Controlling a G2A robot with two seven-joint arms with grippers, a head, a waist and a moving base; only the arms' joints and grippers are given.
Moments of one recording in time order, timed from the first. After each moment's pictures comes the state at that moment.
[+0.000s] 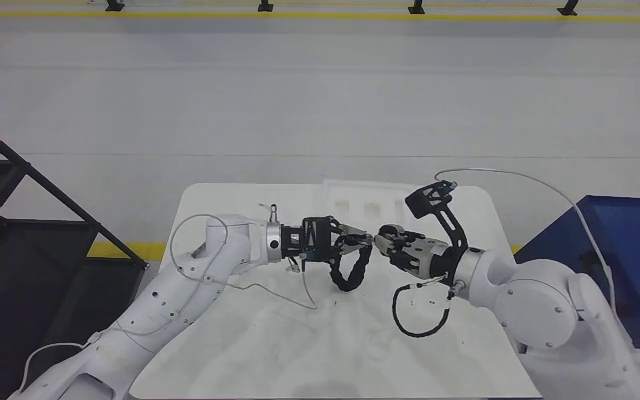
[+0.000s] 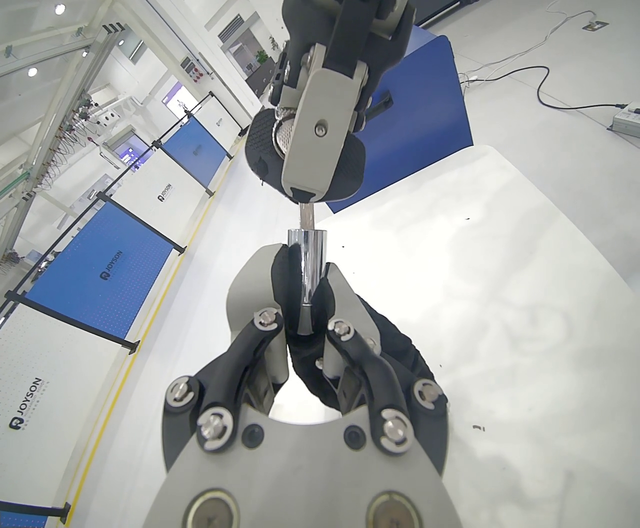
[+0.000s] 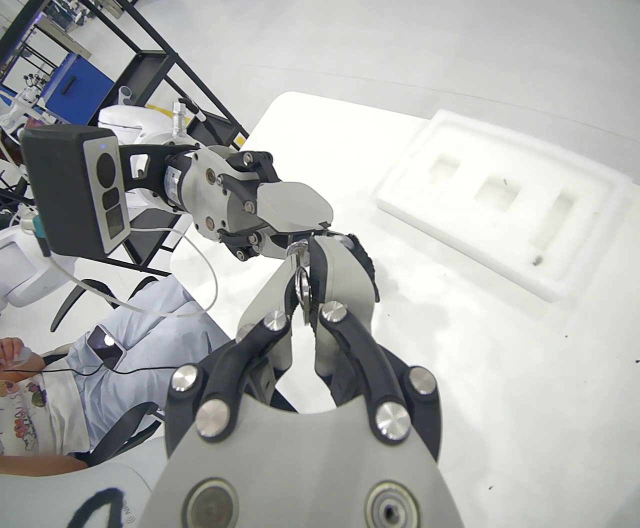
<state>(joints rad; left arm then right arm) 0.84 -1.05 -0.79 -1.51 1.62 -0.72 0.47 -1.21 -0.97 1.26 -2.22 -0.45 0.21 1.01</state>
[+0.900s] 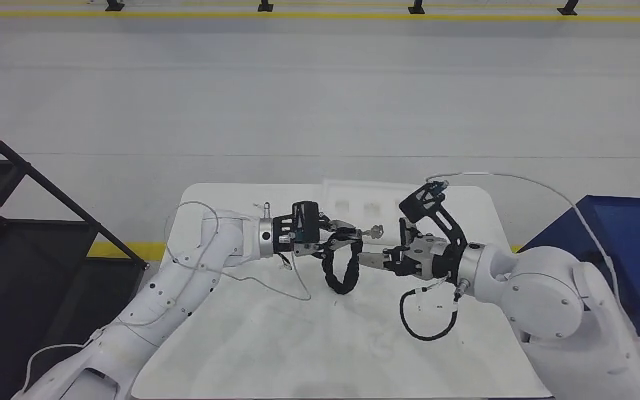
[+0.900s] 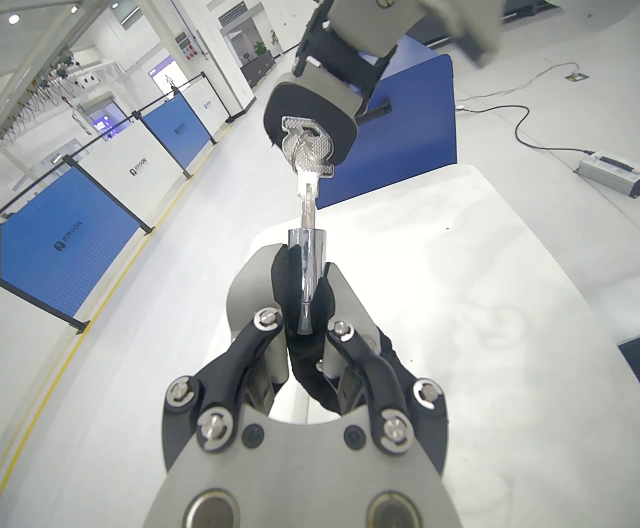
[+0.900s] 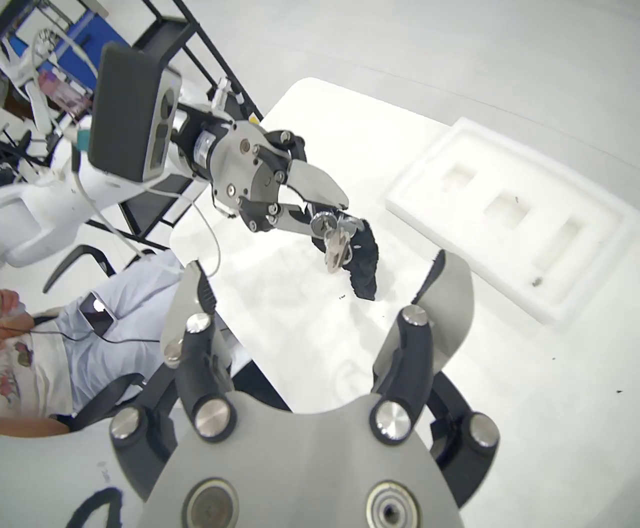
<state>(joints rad) 0.83 -1.07 -0.83 -1.40 1.46 -0.87 0.42 -1.16 -0.96 1.27 -2.18 -0.42 0.00 1.11</state>
